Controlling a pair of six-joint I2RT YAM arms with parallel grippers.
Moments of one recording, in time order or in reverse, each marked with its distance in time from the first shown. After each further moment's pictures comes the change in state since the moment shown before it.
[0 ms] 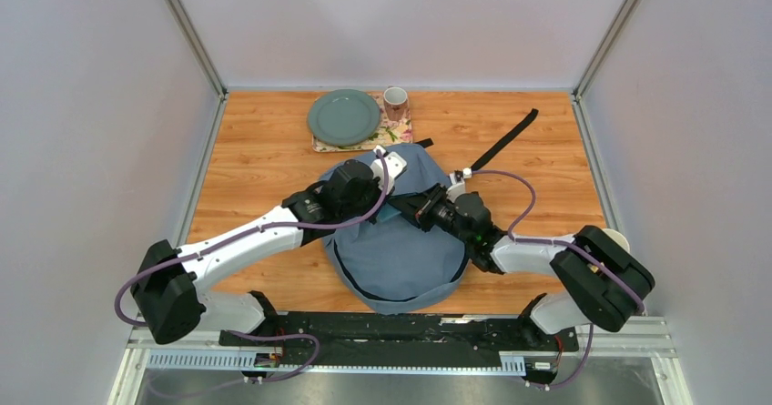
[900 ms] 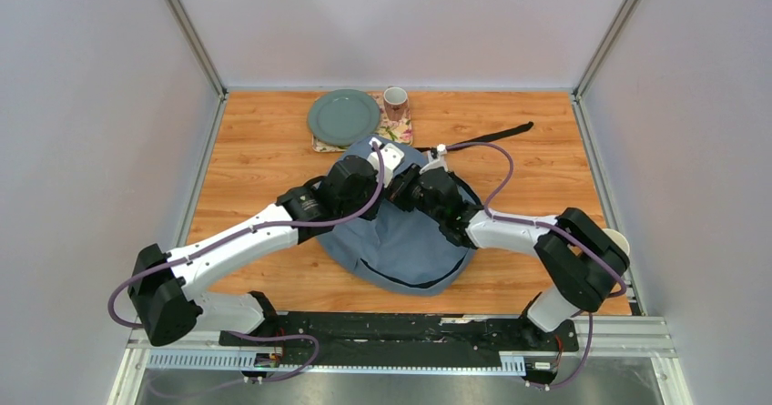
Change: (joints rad) left arm -0.030 -0.019 0.090 -0.112 -0.093 -0.063; right arm 0.056 0.151 0.295 -0.245 0.179 -0.230
